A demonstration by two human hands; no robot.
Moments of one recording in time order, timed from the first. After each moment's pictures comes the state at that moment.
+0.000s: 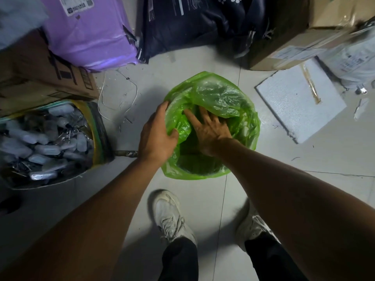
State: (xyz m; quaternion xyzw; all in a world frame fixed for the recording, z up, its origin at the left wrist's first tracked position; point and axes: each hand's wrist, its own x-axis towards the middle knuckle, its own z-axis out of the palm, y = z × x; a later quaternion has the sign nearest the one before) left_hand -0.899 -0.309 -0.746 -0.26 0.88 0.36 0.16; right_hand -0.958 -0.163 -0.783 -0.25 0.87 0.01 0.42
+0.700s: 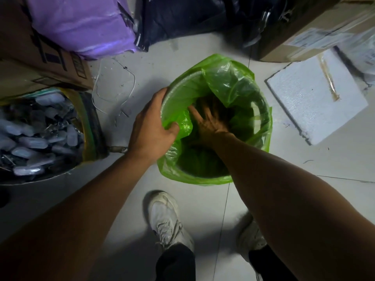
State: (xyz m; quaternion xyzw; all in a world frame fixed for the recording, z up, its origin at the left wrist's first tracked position) left_hand -0.899 -0.309 -0.752 -0.23 0.88 0.39 0.14; right_hand -0.957 -0.159 -0.863 -0.23 0.88 0.04 0.42
